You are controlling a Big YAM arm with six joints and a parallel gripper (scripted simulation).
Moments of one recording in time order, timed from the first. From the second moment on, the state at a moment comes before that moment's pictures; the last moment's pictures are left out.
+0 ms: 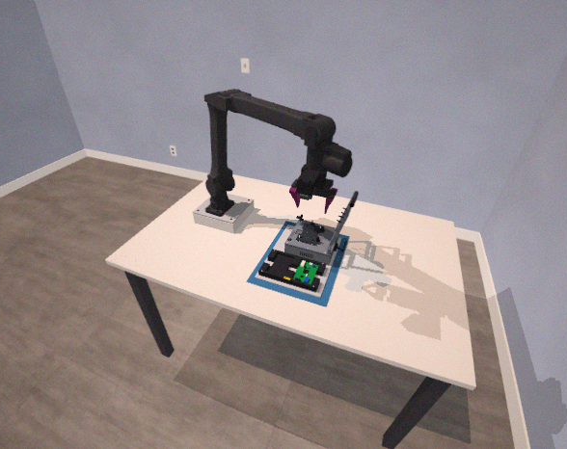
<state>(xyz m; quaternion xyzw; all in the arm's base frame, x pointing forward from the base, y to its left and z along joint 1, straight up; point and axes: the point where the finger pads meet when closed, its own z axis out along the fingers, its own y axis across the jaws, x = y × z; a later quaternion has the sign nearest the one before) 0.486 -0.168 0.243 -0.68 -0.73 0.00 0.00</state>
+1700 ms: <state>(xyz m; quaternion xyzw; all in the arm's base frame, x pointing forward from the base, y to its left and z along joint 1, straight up) 0.489 -0.169 0.137 -0.68 -0.73 0.00 0.00</state>
